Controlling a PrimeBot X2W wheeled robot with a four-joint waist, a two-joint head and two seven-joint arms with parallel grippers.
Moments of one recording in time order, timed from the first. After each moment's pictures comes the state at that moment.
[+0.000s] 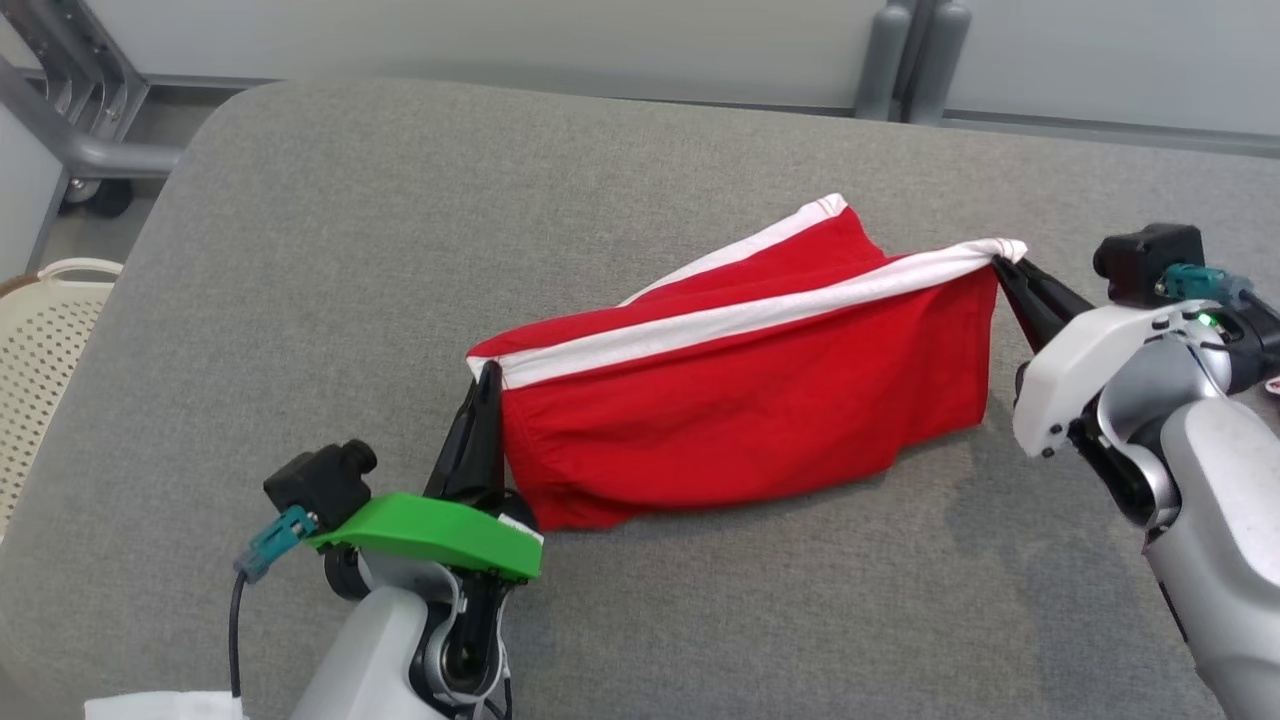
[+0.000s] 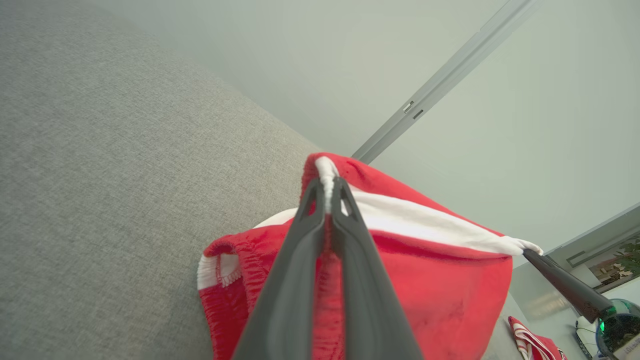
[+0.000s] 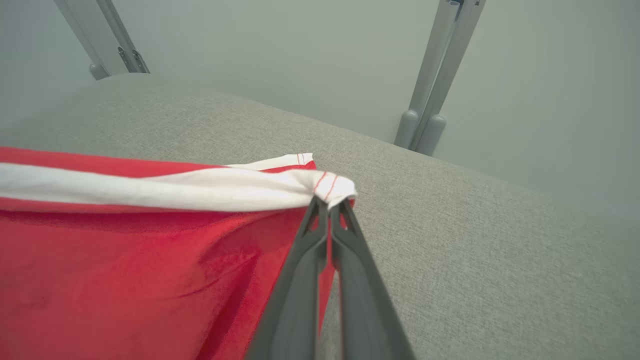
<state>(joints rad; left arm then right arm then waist) -0.27 0.05 -0.38 0.34 -0.88 -0.07 -0.26 -0.45 -0.34 0.20 0.27 0.35 0.13 0.20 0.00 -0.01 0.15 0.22</state>
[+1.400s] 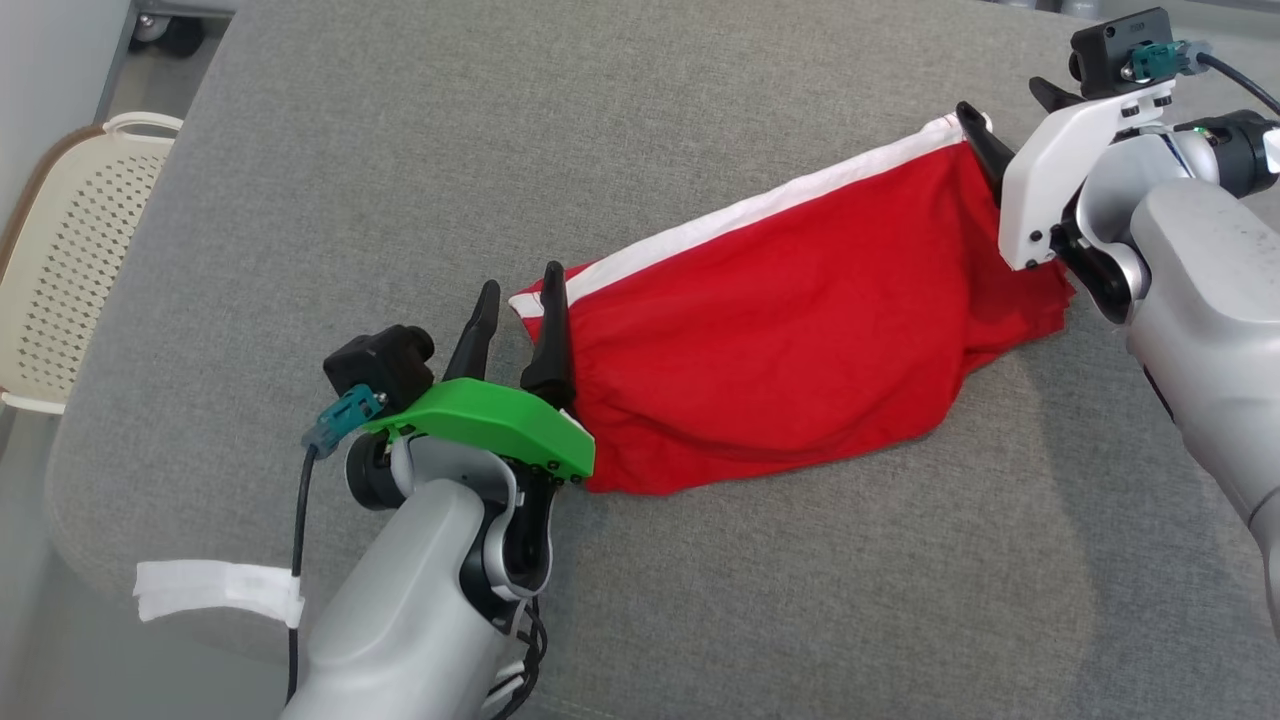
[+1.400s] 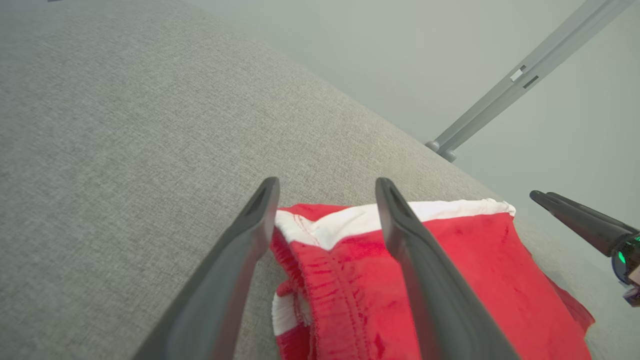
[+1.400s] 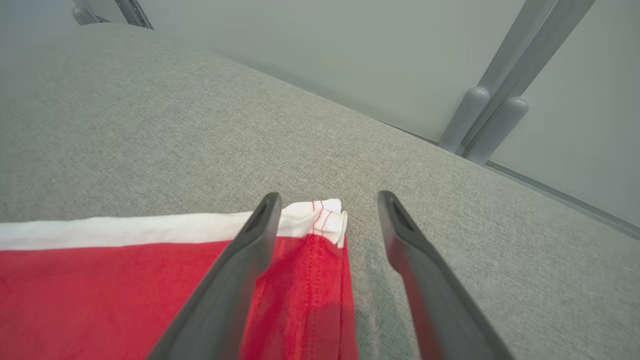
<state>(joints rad) -0.53 0.05 -0.56 0.44 -0.93 0.18 -0.26 -1.09 -0.35 0.67 1.00 0.61 0.13 0.04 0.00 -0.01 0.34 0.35</state>
